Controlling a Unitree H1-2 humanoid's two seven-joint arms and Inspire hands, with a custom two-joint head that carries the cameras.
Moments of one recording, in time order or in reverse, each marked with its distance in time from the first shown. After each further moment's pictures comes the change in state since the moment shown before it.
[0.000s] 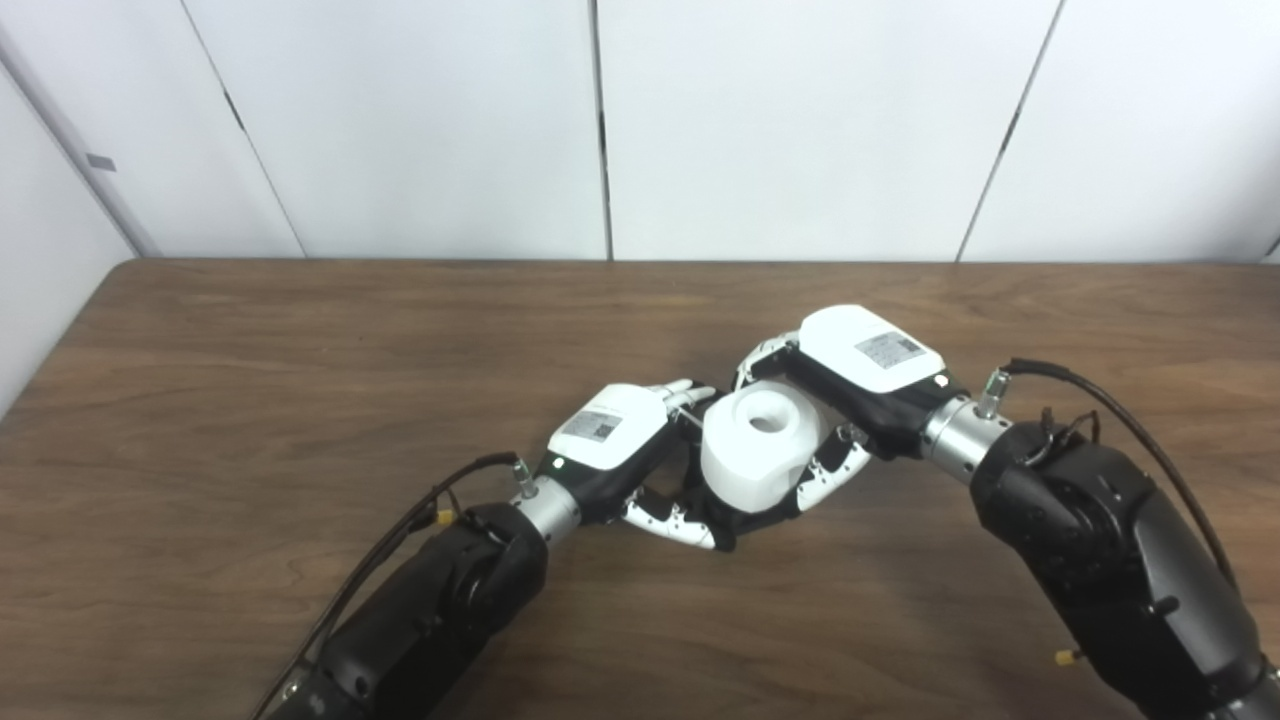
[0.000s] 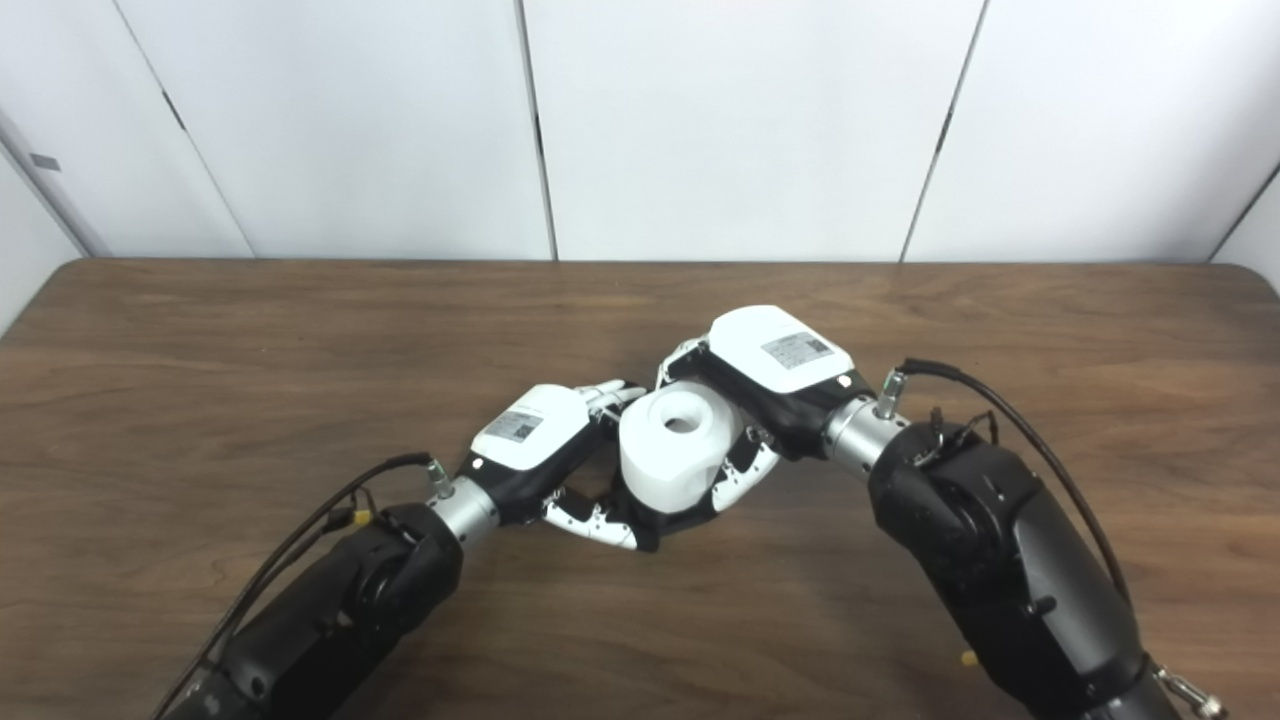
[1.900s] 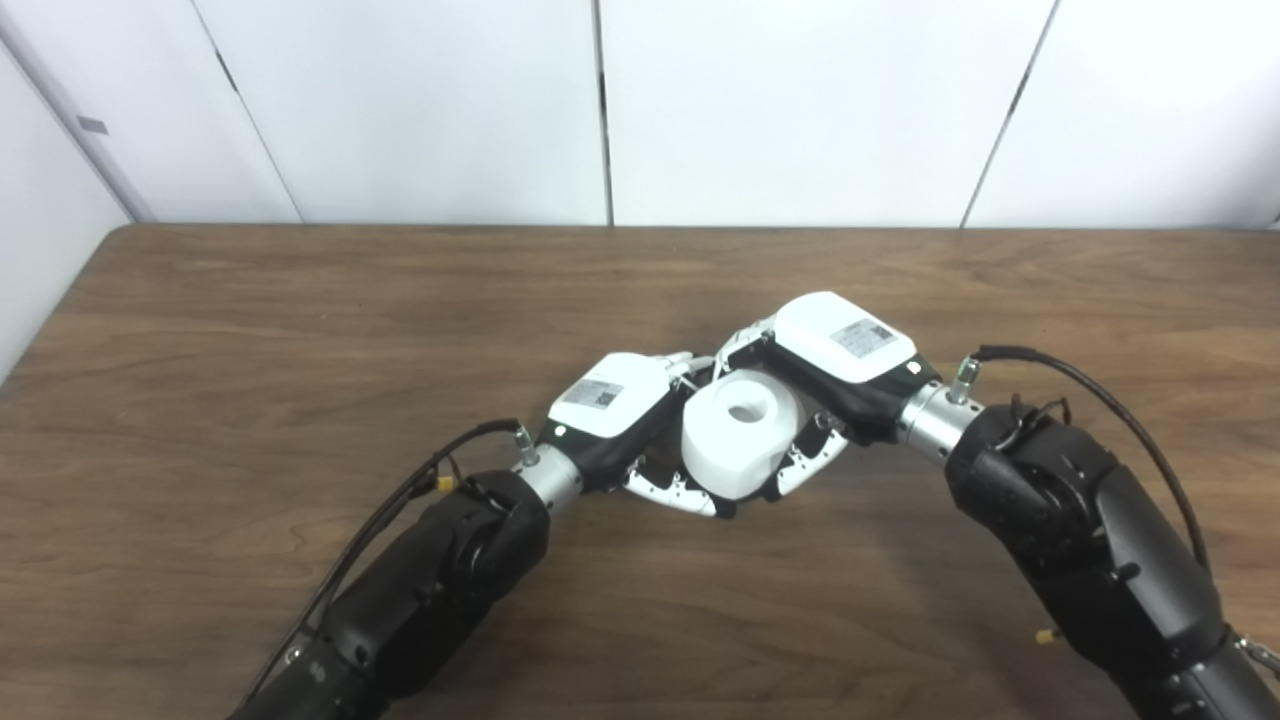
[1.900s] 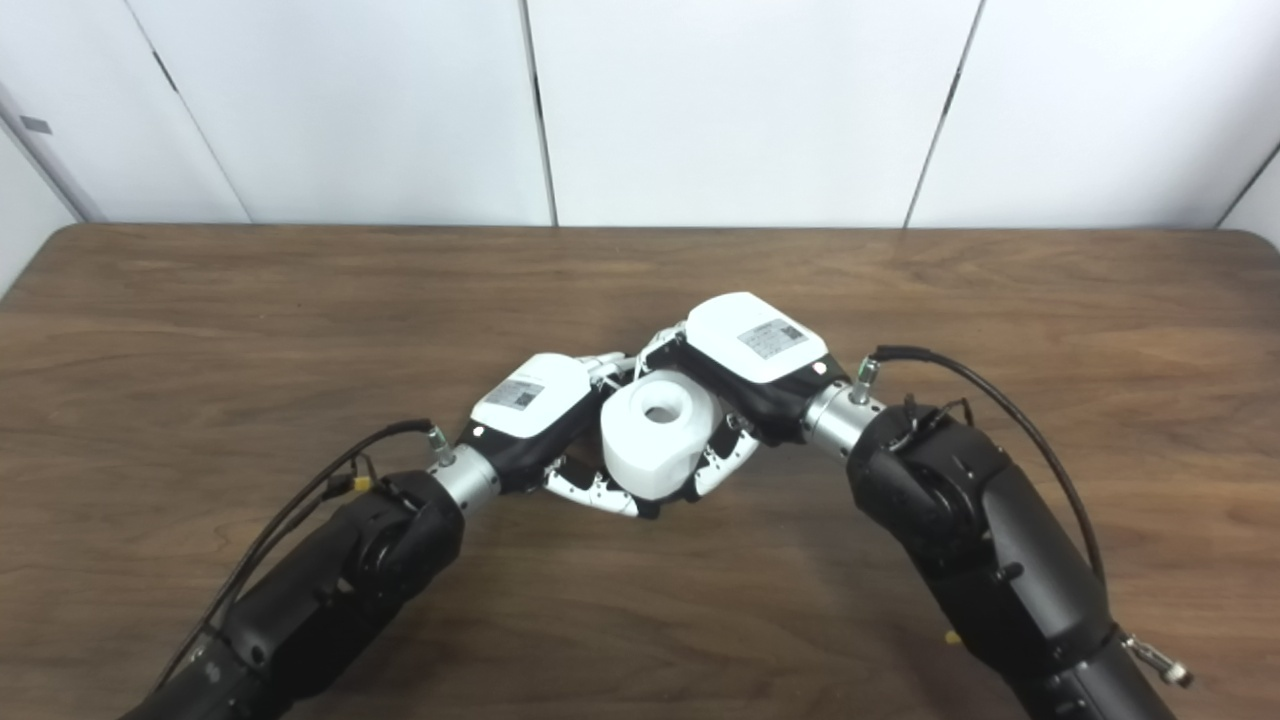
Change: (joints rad) left arm 0.007 0.005 -0.004 -0.039 -0.003 0.028 -0.038; right arm 0.012 0.020 0.024 0.093 -0.021 -0.116 -0.070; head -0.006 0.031
